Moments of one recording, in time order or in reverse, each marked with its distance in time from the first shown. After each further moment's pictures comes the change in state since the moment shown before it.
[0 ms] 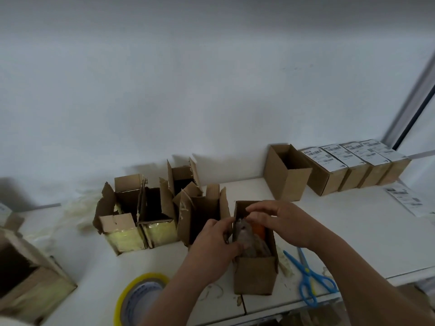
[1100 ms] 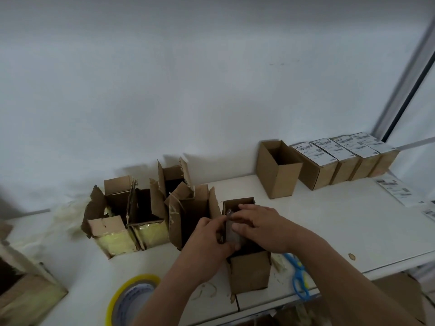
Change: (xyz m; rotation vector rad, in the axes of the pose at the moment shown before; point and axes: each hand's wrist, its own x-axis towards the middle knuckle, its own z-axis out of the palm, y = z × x) left_hand 0.002 -0.001 0.007 0.003 -0.031 0.018; right_hand -0.005 -0.016 0.015 -0.243 -0.183 0.033
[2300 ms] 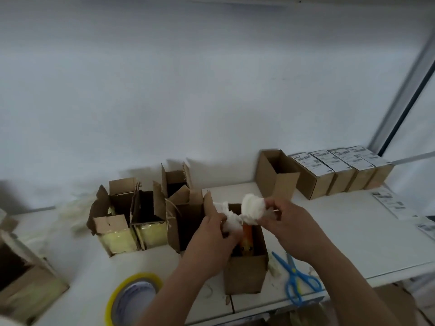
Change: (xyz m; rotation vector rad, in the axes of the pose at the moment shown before) left_hand -0.006 0.029 0.002 0.011 0.107 -0.078; right_hand -0.046 -0.003 -0.021 0.262 0.449 0.175
